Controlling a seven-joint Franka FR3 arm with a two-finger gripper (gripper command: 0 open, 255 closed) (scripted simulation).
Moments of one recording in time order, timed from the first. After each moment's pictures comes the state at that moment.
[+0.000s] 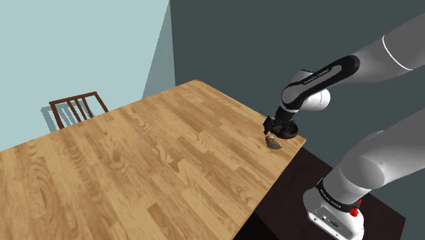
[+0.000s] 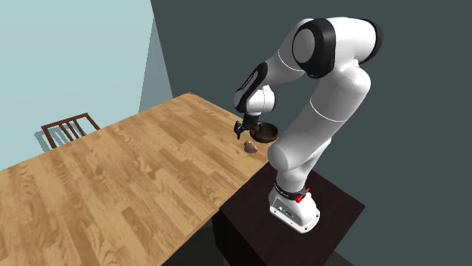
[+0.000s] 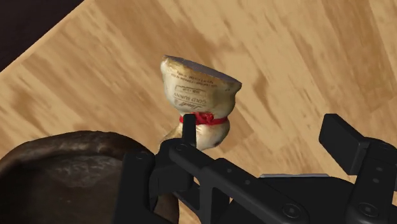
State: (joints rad) arm -0.09 -0.28 -0.20 -2.88 0.21 2.58 0.05
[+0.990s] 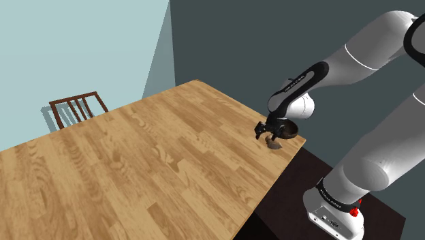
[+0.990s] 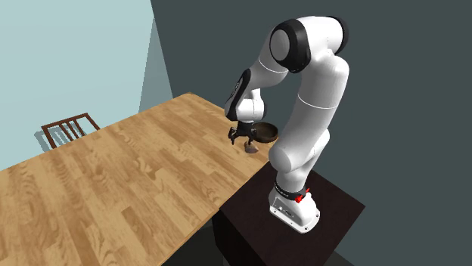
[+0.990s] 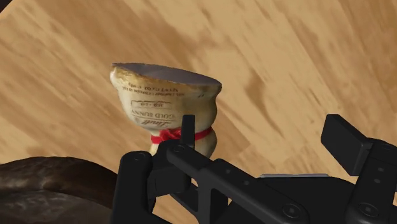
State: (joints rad) arm -0.02 -0.06 -0.16 -2.83 0.38 2.75 0.05
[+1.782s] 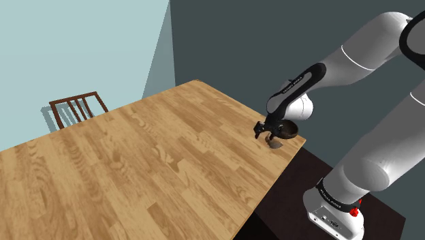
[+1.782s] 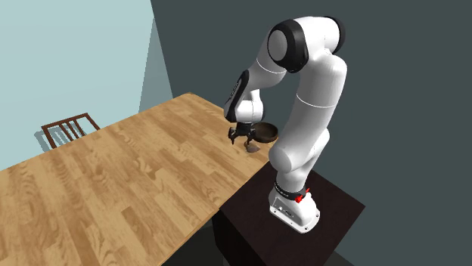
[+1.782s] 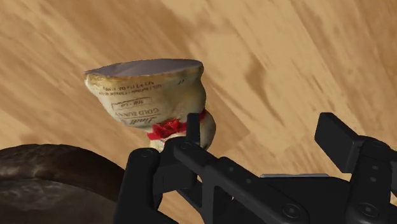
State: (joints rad) arm -0.01 -0.04 -0.15 -2.83 0.39 2.81 0.05
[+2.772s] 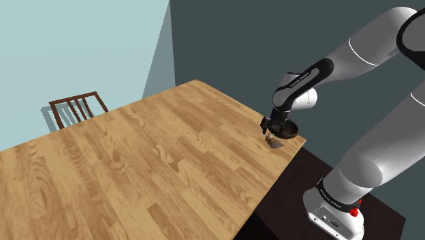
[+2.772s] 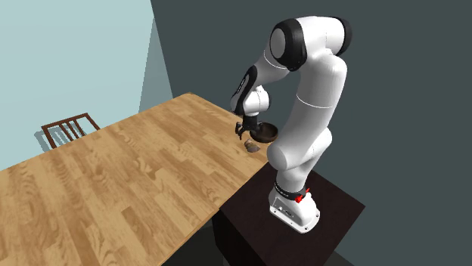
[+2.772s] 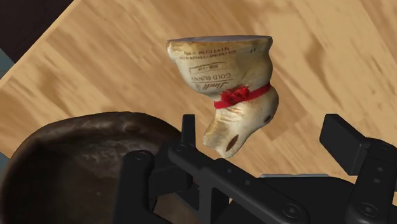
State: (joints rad) arm -0.13 -0.04 -0.19 -2.73 0.09 2.60 0.21
